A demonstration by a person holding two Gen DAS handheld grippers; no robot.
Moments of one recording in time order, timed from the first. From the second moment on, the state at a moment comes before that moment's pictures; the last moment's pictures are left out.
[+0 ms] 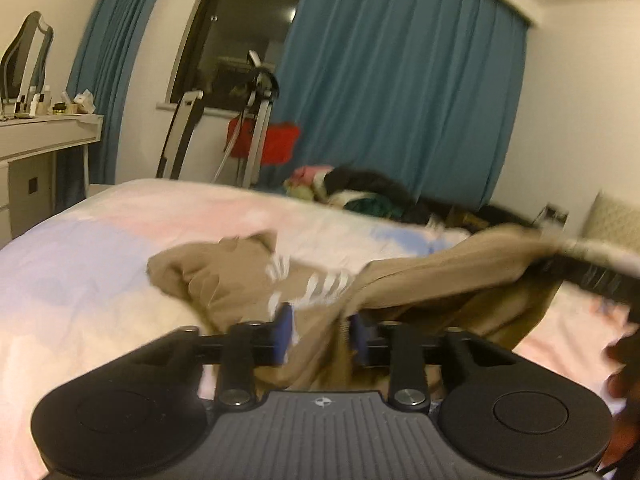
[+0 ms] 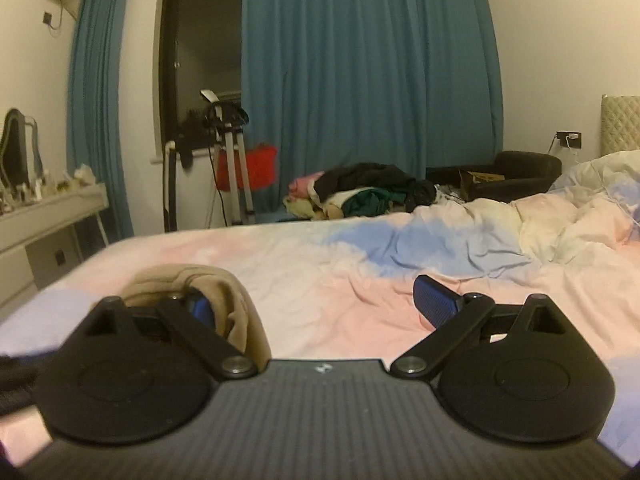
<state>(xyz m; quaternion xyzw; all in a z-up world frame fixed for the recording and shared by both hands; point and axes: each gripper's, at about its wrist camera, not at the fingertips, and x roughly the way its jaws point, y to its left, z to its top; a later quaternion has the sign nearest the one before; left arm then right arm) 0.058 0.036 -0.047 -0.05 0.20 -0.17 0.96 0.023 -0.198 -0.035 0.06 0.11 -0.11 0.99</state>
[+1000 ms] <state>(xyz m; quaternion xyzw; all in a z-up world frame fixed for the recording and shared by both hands) 0.051 0.052 -0.066 -0.04 0.14 0.07 0.99 0.053 -0.195 -0.080 0.03 0.29 -0.12 0.95</state>
